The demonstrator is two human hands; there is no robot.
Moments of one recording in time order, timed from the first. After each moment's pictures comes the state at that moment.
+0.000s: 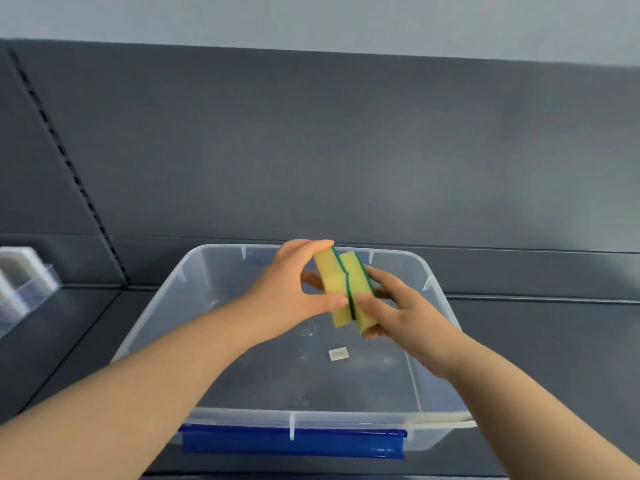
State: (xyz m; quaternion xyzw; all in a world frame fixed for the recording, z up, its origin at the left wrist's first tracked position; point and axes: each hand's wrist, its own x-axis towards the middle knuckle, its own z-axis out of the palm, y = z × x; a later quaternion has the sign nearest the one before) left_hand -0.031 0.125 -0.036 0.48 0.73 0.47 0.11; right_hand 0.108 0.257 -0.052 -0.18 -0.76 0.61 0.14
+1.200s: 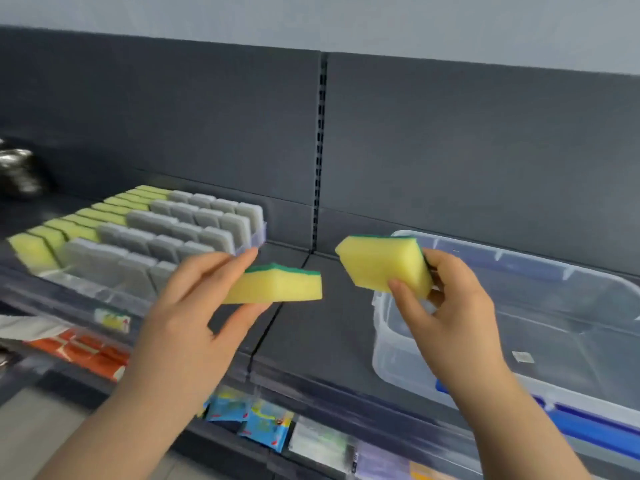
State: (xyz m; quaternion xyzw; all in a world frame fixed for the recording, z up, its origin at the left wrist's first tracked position) left_hand -0.054 -0.253 -0.016 0.33 0.82 0.35 -0.31; right_hand 0.019 -0.017 -0.019 -0.09 -0.85 0.37 0.37
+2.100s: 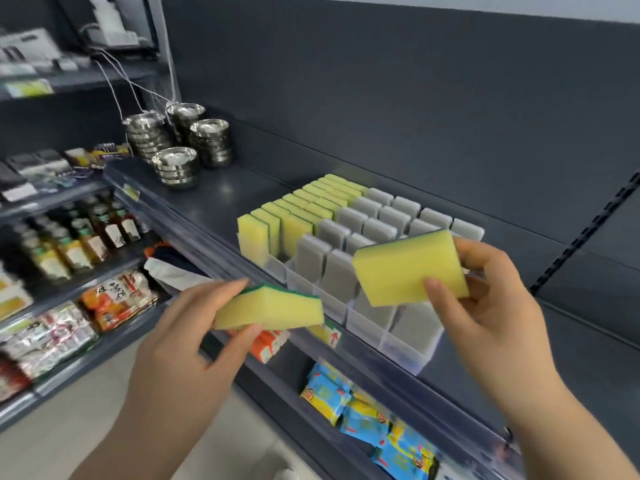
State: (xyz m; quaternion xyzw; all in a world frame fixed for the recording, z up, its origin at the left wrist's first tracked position) left_hand -0.176 -0.563 -0.070 0.11 0.86 0.41 -0.28; right_hand -0.183 -0.292 -0.034 0.05 -0.85 0.46 0.25
